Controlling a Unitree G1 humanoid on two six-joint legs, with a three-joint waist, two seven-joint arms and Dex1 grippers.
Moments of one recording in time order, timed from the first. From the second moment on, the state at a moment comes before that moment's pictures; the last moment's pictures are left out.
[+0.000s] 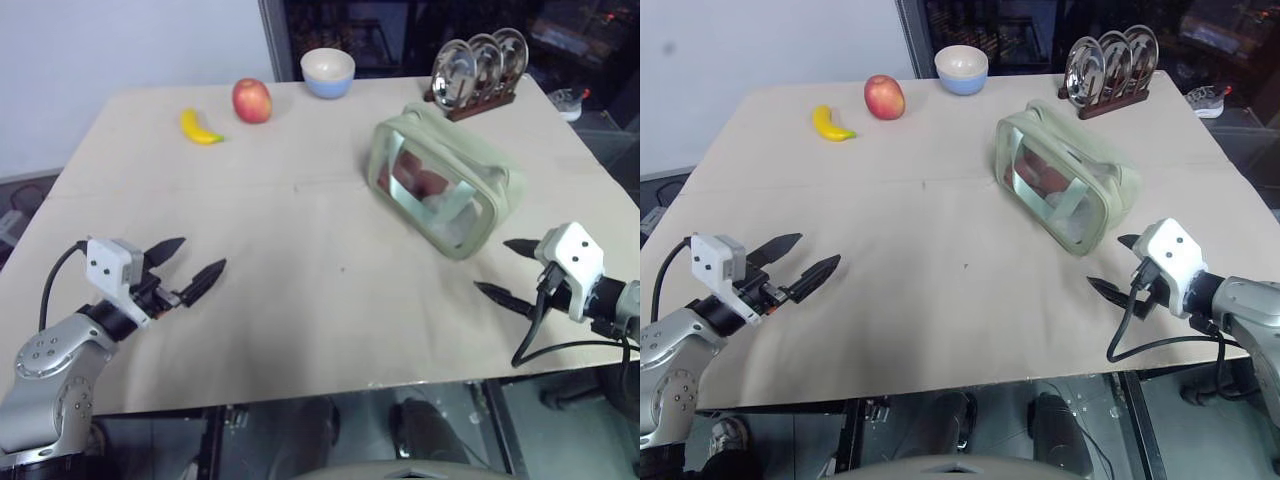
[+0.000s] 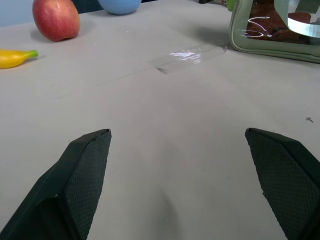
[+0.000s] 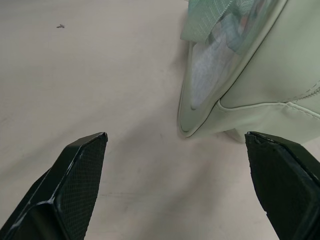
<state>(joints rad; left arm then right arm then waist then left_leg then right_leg) 0.14 0.68 0.46 -0.22 -0.57 0.28 -0.76 0.03 -0.85 -0.28 -0.58 0.43 0.65 0.80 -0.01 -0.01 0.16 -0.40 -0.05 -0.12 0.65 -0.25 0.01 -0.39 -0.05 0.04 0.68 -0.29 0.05</state>
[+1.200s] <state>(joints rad) 0.13 0.64 0.34 -0.43 -0.58 0.23 -0.84 -1.01 -0.68 0.25 0.08 0.34 0.80 0.70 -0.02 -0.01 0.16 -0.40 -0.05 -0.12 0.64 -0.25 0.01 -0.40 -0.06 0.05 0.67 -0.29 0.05</state>
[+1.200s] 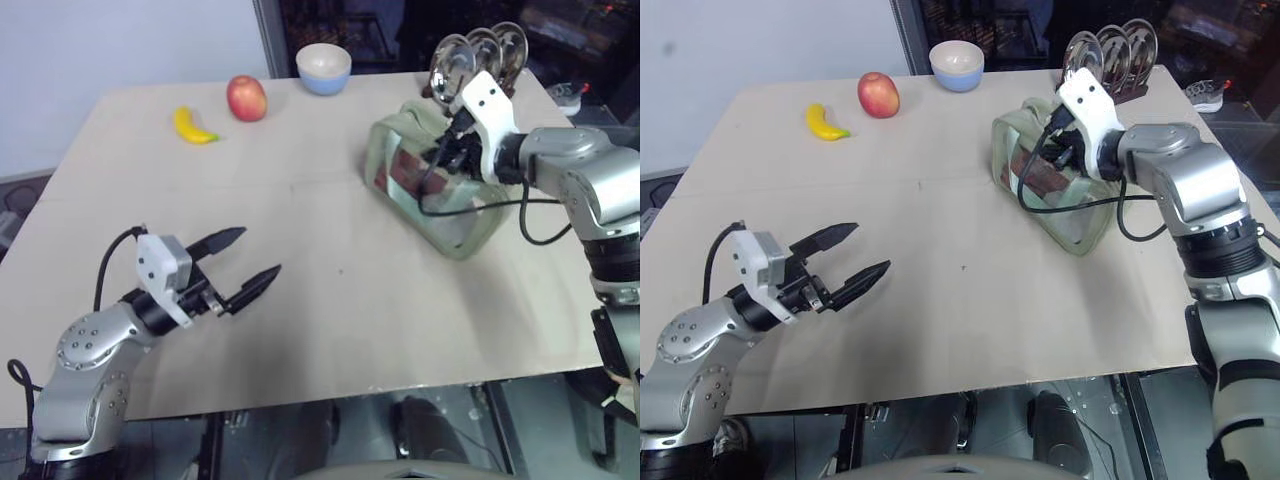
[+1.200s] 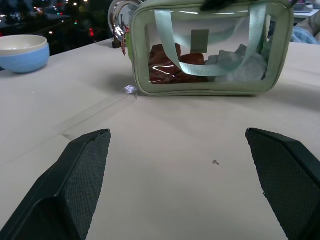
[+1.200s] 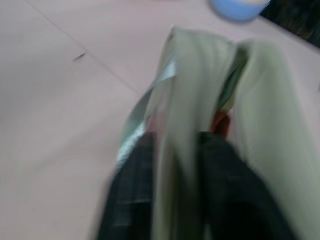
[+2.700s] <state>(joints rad) 0.00 0.43 0.12 -0.31 -0.36 0.20 -0.58 -0.84 -0.58 0.23 -0.17 0.20 0.30 1.12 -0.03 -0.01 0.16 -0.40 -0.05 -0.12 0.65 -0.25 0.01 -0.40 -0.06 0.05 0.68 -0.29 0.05</state>
